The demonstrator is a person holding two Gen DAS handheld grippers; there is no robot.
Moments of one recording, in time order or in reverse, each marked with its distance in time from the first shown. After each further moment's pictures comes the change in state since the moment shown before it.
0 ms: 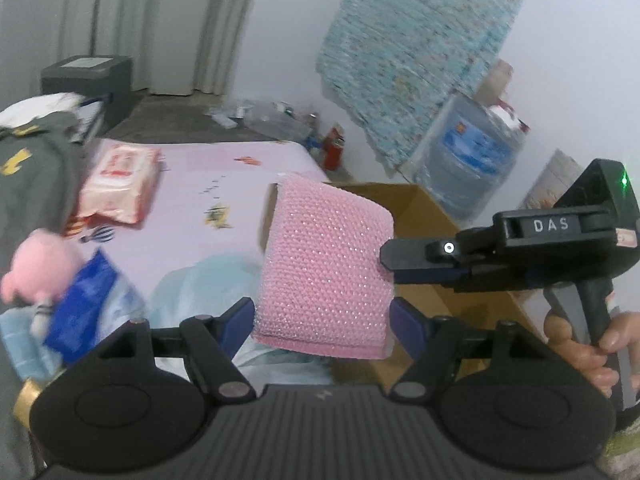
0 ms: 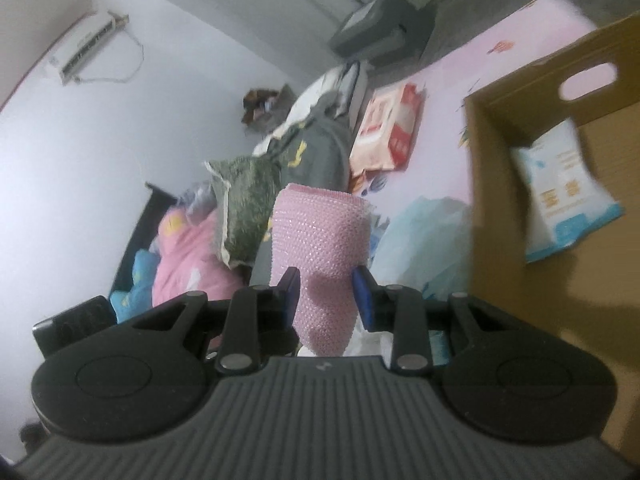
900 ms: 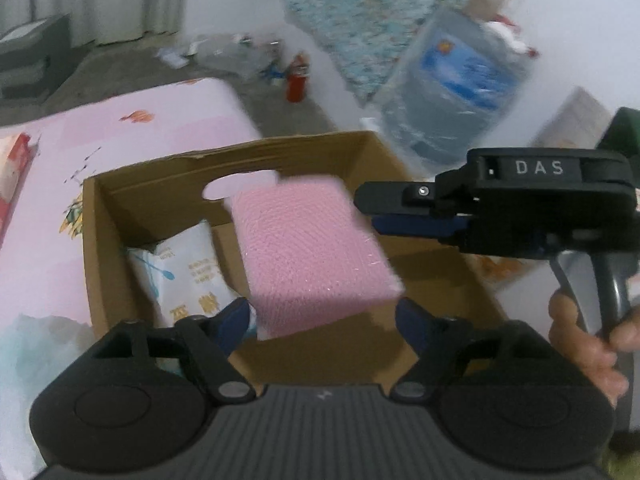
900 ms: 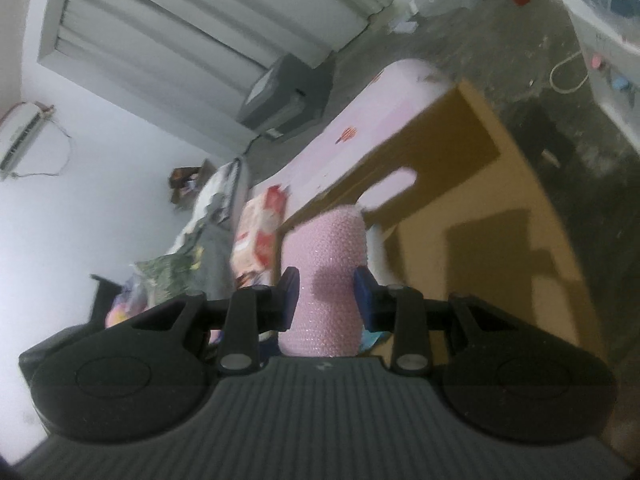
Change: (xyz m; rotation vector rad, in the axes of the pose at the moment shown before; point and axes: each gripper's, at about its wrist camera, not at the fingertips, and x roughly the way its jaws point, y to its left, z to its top) left arm 0.206 -0.093 0.057 0.020 0.231 -0.018; right arm -0.078 -0.155 0.092 0.153 -0.153 -0.229
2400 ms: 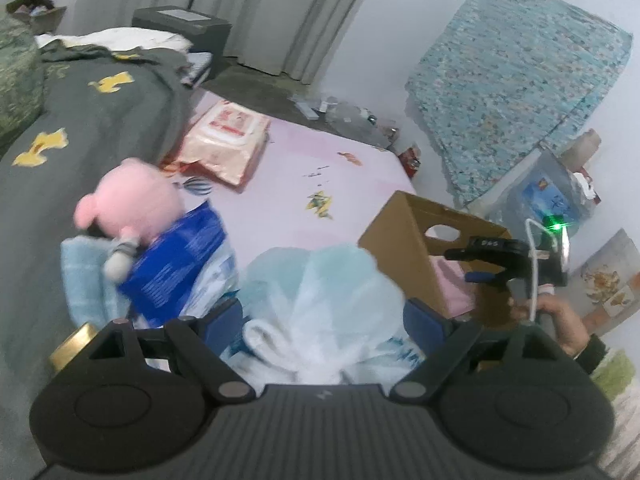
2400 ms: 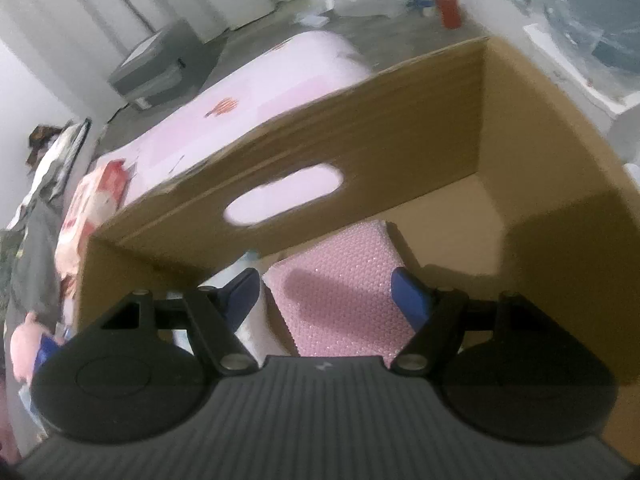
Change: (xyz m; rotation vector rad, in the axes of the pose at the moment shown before) left arm -0.196 0.201 -0.137 -0.337 -0.264 0.112; right arm 0.167 0.015 -0.014 -0.157 0.016 -0.444
